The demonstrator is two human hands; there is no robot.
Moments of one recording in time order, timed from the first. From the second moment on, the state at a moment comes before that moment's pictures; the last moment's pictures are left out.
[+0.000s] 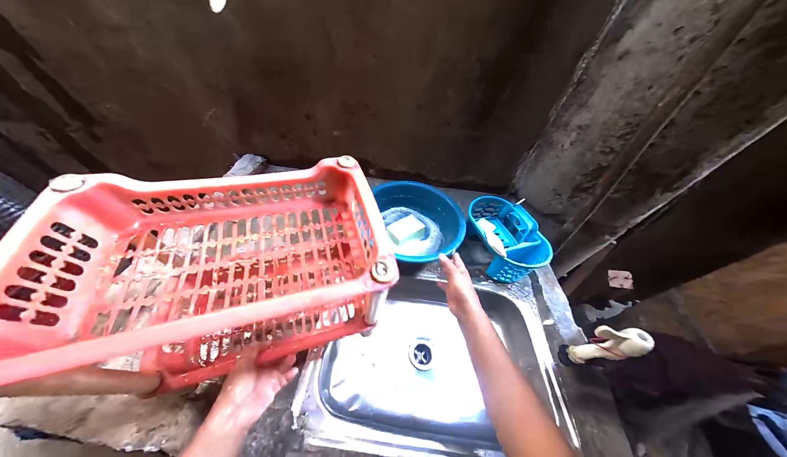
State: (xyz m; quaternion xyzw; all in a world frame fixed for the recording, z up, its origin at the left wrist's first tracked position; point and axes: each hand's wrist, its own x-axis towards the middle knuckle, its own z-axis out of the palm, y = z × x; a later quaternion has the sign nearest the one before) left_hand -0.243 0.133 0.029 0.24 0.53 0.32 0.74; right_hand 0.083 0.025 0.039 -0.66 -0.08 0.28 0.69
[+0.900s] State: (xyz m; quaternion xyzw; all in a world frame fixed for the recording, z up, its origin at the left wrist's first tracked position) left_hand -0.117 -0.013 -0.034 0.20 0.50 0.08 0.84; right_hand -0.001 -0.146 0.124 -0.78 -0.59 0.16 0.14
